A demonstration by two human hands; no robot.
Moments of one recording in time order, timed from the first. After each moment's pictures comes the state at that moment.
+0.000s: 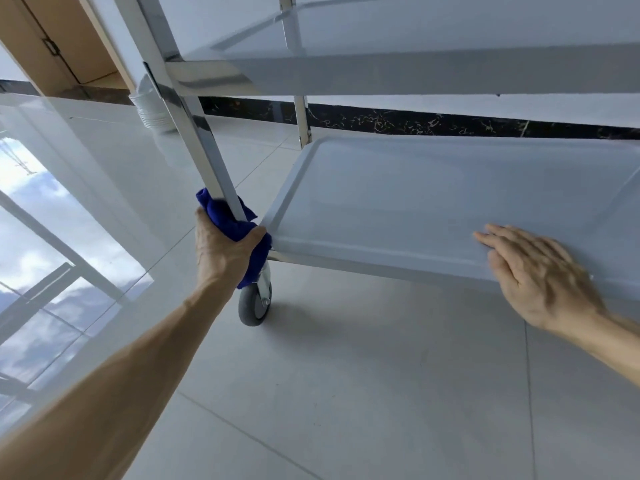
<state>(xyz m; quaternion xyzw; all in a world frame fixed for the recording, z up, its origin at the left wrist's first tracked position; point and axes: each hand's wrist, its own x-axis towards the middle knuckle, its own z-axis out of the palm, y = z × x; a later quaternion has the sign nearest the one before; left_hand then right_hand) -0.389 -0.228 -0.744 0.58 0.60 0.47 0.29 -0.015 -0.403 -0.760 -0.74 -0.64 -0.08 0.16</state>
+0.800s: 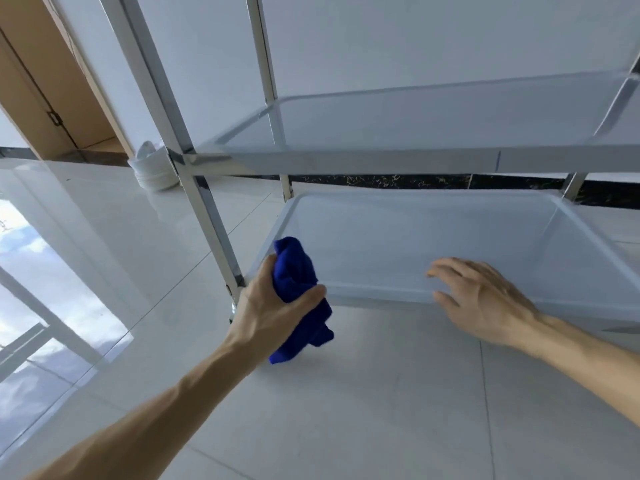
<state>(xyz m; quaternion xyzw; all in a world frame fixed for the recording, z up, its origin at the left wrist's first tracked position) -0.335 -0.344 -0.670 0.71 0.48 0.37 0.37 -0.030 -0.427 -0.696 -0.73 -0.68 -0.03 0.09</state>
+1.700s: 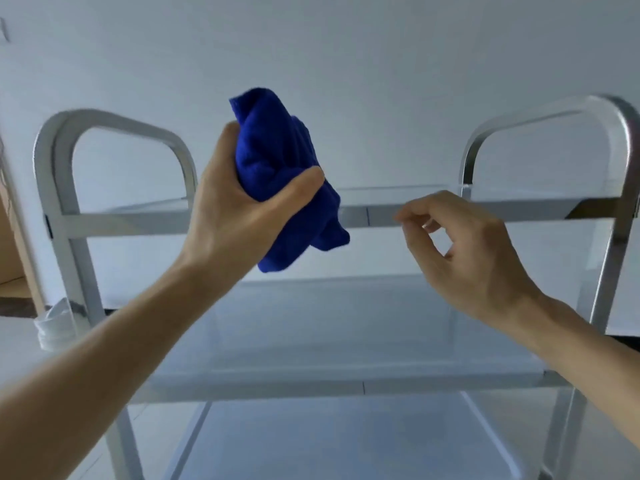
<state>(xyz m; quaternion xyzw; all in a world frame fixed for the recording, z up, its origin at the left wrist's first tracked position) -0.227 -0.379 -0.291 0.76 0.06 0.59 0.27 -0.011 -0.490 -0.338 -0.54 -0.63 -0.30 0.47</state>
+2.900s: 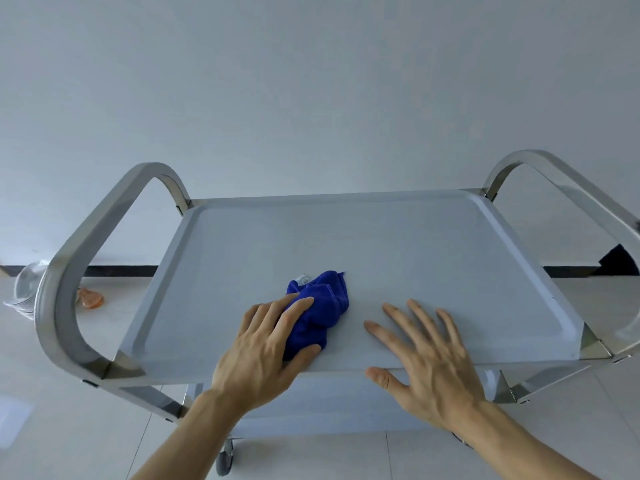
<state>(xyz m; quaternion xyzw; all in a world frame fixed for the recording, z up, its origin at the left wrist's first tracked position) -0.168 -0.157 -0.240 0.95 0.18 0.21 0.13 0.033 -0.356 -0.245 -0.83 -0.56 0.01 0.04</state>
